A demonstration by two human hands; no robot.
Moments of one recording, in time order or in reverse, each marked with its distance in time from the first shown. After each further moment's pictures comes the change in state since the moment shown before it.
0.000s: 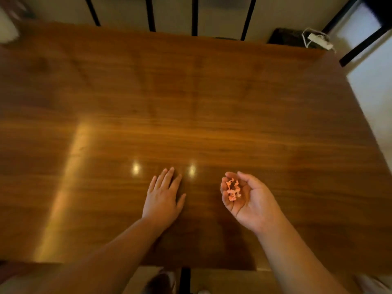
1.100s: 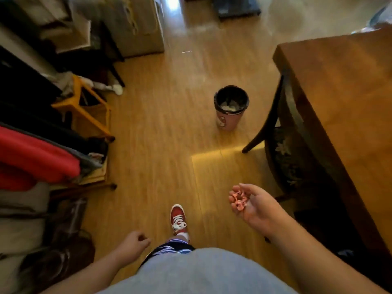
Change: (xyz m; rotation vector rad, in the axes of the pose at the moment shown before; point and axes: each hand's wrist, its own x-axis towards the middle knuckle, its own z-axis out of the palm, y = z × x) left_hand -0.792 0.036 0.177 -1.241 0.065 -1.732; right_hand -0.201 0.512 -0.001 -1.279 -0.357 0.782
